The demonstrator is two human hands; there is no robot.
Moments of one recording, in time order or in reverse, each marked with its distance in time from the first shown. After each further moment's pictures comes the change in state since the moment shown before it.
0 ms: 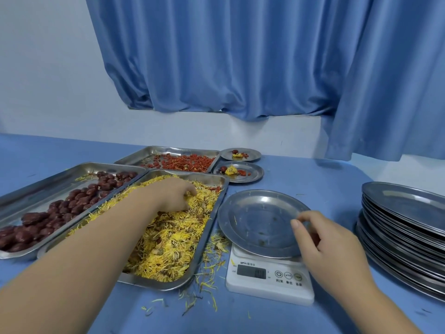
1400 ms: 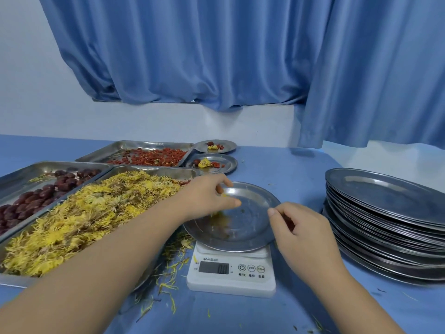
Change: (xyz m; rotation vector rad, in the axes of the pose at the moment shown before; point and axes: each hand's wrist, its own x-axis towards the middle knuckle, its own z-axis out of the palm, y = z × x) left_hand 0.017 0.124 0.026 -0.476 0.181 0.237; right_hand 0.005 0.020 -0.006 0.179 0.028 0.070
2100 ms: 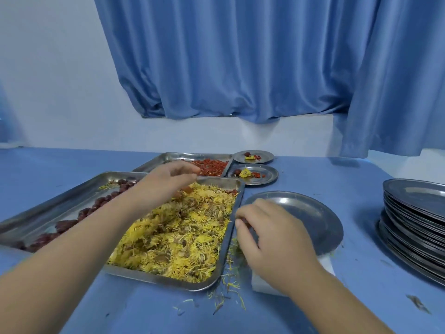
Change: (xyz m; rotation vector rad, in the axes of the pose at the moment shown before) left_hand -0.101 -0.070 -0.131 -0.265 0.224 -0.184; right_hand -0.005 -0.124 0.052 -0.148 -0.055 -0.432
